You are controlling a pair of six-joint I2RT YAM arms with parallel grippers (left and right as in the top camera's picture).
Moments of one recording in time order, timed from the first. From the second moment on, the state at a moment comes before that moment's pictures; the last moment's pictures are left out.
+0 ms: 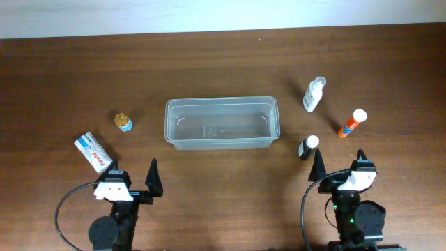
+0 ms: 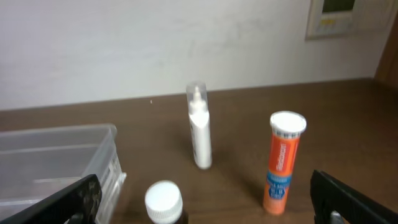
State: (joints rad) left arm 0.05 0.01 0.01 -0.07 0.14 -0.14; right arm -0.01 0.01 0.01 -0.05 0.03 0.08
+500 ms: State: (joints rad) left arm 0.05 0.01 0.01 -0.07 0.14 -0.14; right arm -0.01 0.08 0.26 -0.19 -0.13 0.08
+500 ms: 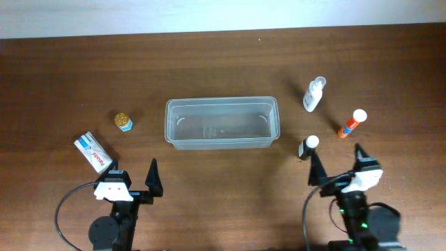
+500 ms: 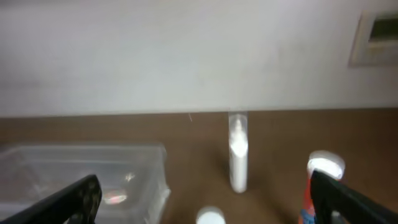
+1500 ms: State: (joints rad) left arm 0.05 0.01 0.01 -0.07 0.13 -0.14; right arm -0.01 1.82 2.02 -1.32 -0.17 0.05
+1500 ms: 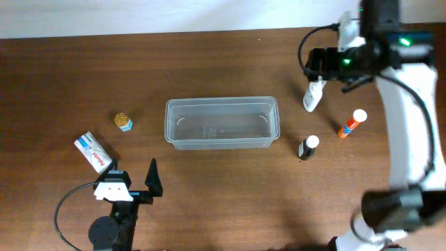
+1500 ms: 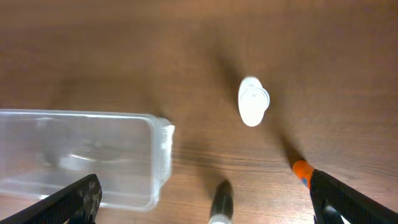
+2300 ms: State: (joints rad) left arm 0.05 0.01 0.01 -0.07 0.13 -0.14; right arm -0.09 2.16 2.02 -1.22 -0.11 -0.01
